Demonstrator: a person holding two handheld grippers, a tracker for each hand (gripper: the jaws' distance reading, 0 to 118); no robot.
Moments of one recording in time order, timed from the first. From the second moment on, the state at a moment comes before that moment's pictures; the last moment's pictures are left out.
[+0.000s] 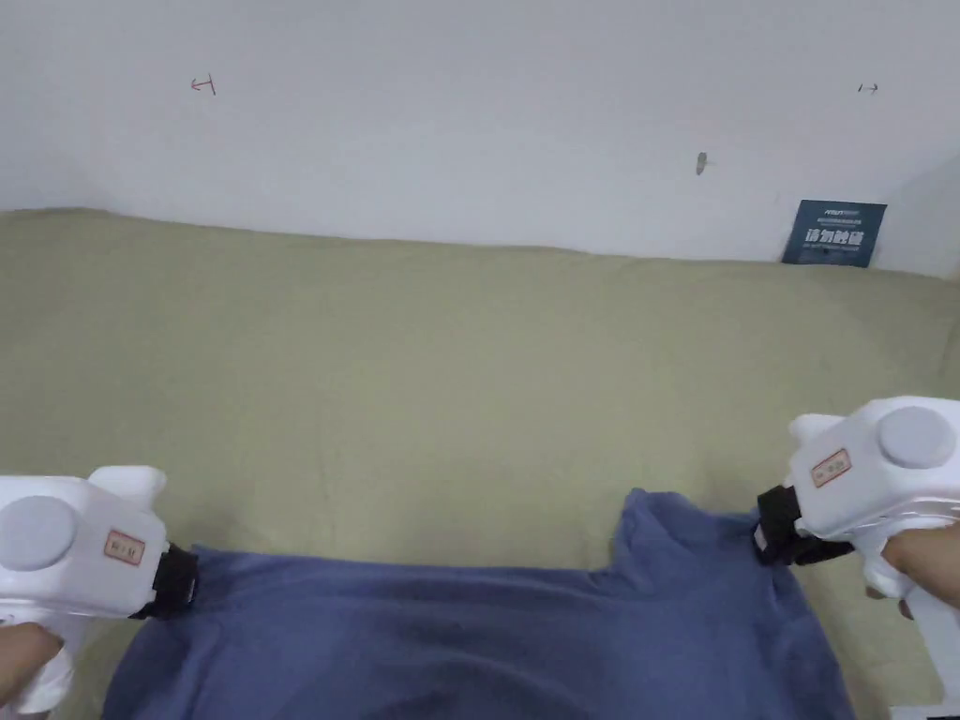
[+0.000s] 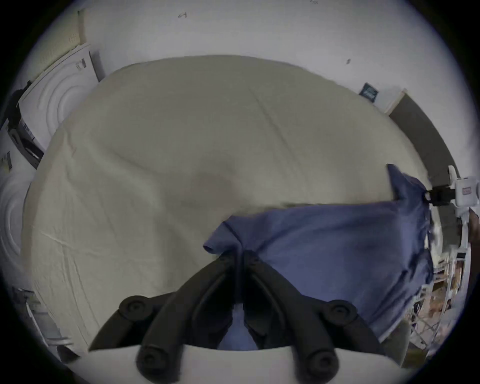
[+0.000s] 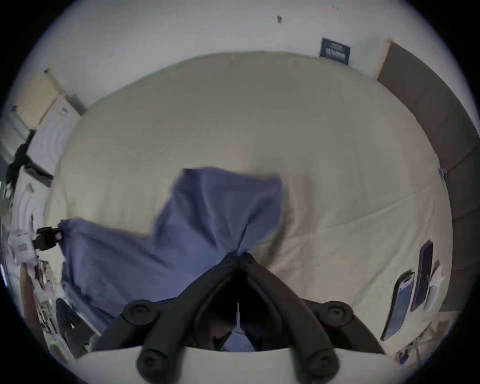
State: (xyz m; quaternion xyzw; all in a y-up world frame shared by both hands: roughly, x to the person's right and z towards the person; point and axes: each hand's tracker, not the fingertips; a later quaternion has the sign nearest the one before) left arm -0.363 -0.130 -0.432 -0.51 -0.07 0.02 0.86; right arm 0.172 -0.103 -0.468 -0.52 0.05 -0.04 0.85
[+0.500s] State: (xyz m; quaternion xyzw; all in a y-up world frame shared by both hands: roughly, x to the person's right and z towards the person) left arm -0.411 -0.105 -0.249 -0.42 -0.13 0.06 0.90; right arm 0.181 -0.071 -0.243 -0.42 0.09 -0.02 0.90
